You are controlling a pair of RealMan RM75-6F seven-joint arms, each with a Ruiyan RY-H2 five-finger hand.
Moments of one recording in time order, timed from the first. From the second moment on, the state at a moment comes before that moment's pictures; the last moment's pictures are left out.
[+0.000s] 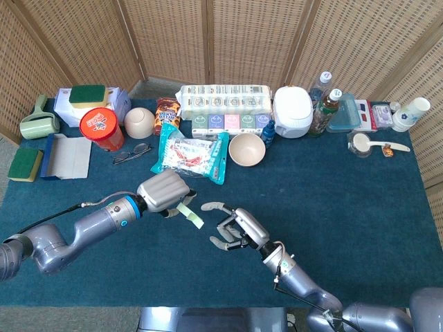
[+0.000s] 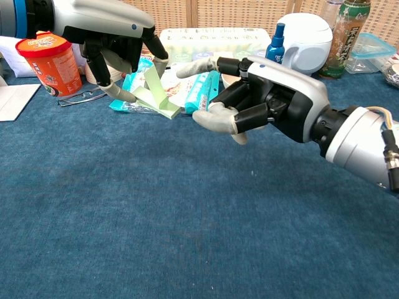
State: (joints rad) left arm -1.04 -1.11 -0.13 -1.73 1.40 0.62 0.09; right arm 0.62 -1.67 0.15 -1.57 -1.56 1.09 0.70
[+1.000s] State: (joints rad) left arm -1.06 -1.13 -0.12 -1.74 1.37 0.61 0.09; right arm 0.66 -1.69 0.14 -1.60 -1.54 1.08 0.65
